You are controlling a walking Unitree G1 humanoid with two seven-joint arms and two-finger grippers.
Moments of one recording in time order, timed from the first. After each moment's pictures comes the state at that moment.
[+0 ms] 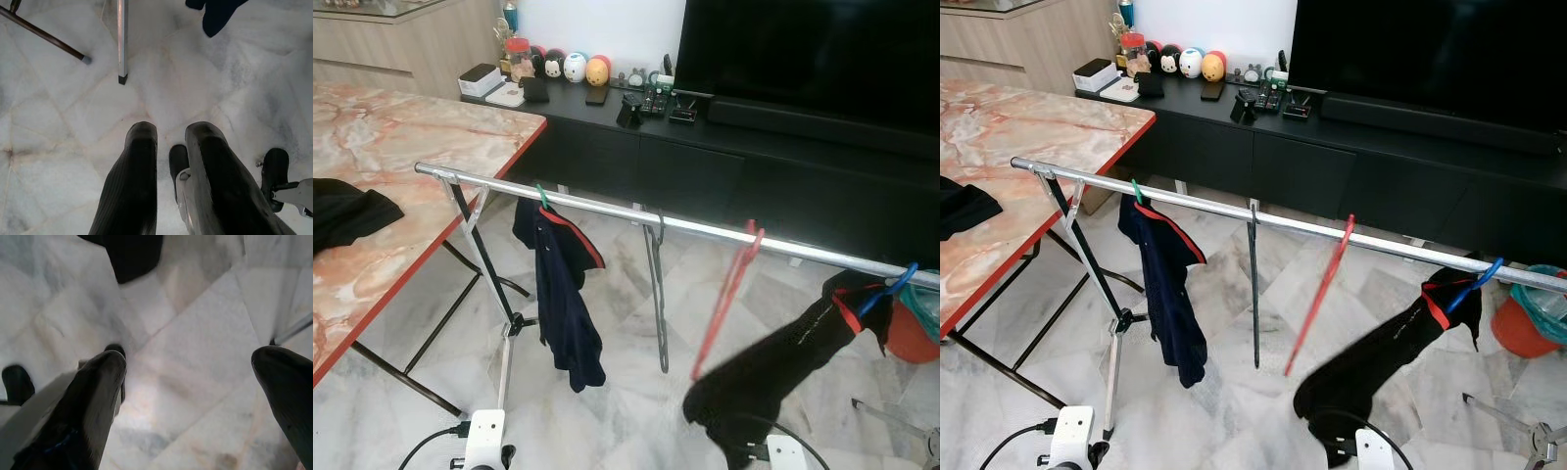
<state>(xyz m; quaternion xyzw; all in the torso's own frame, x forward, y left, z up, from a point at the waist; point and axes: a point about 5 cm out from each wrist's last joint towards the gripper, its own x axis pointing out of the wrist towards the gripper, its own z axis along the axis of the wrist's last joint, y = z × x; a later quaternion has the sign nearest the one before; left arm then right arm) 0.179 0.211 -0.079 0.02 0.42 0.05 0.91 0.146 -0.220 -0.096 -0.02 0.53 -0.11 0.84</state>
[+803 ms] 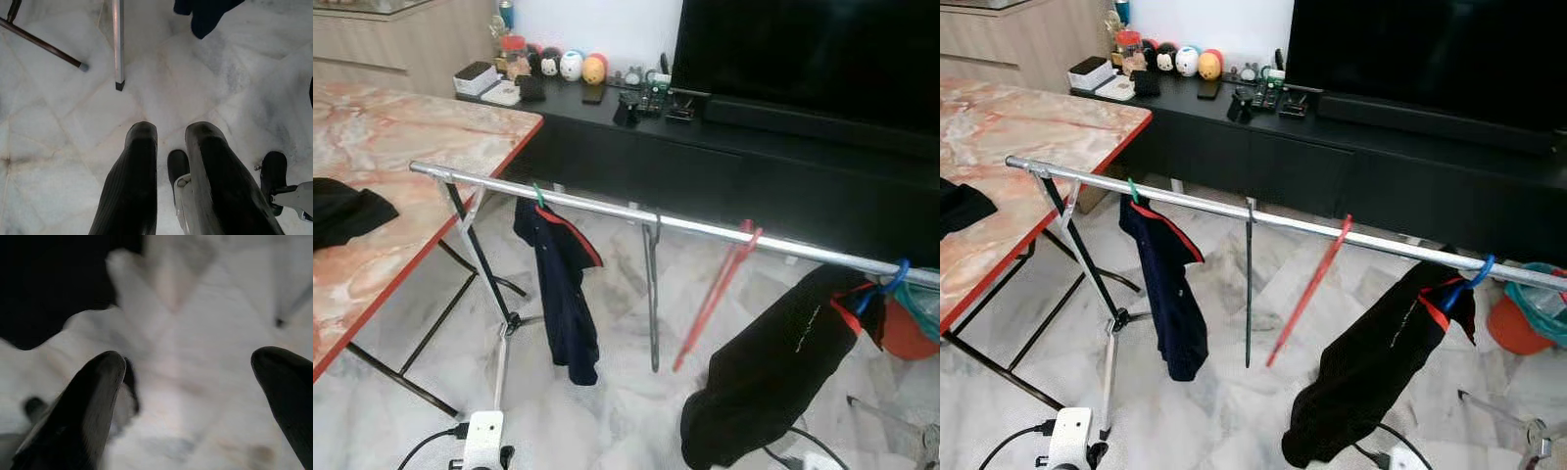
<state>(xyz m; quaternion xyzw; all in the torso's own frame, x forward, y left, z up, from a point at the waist) 0.183 0.211 -0.077 0.03 0.41 0.05 0.91 0.138 -0.221 -0.098 0.07 0.50 -0.17 0.84</state>
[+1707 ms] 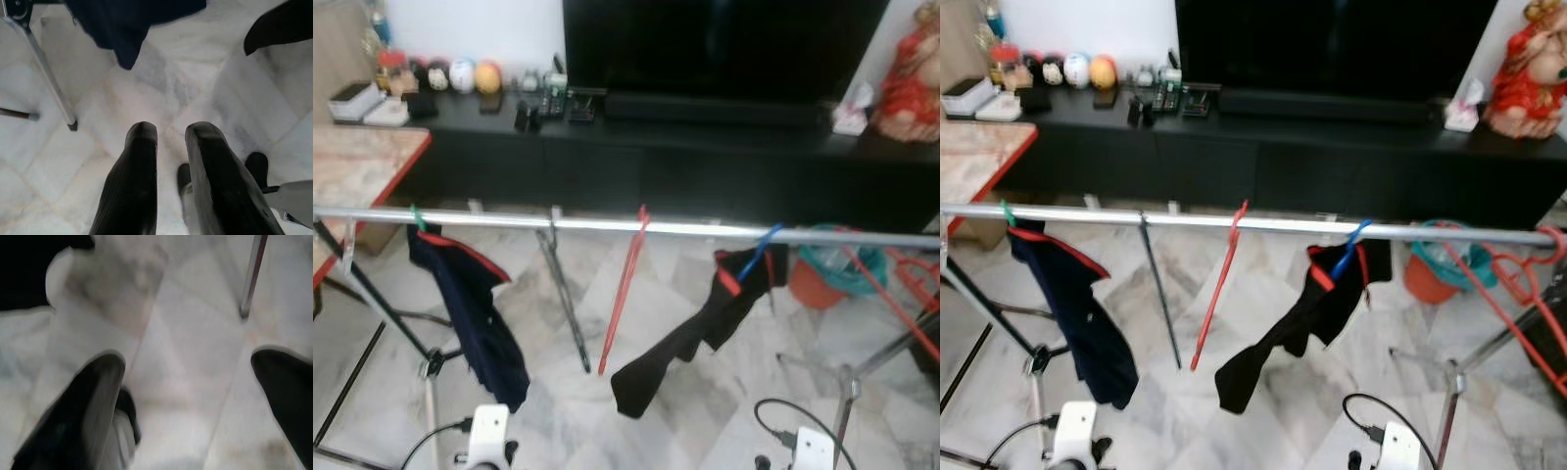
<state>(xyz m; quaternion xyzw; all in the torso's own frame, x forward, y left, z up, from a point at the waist) 0.186 0.211 -0.075 0.03 0.40 0.05 0.91 0.160 -0.222 -0.089 0.10 0.47 -0.18 0.86</state>
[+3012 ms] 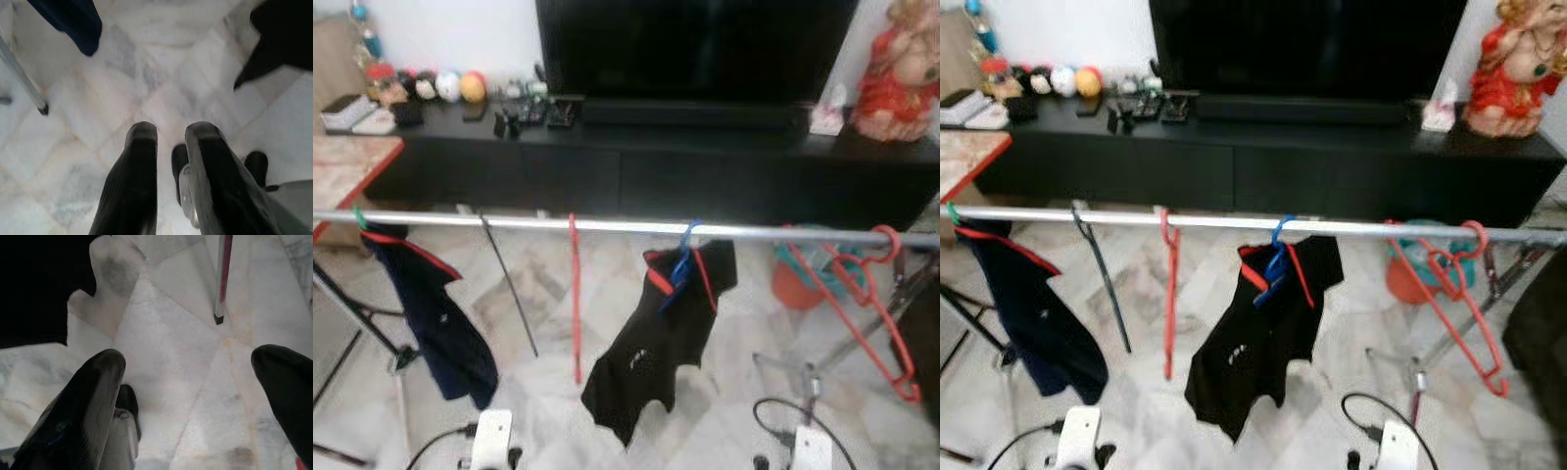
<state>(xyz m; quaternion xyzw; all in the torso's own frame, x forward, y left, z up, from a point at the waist) 0.179 0.212 -0.079 0.03 0.42 0.05 0.91 0.154 -0.219 -0.093 0.10 0.48 -0.17 0.86</state>
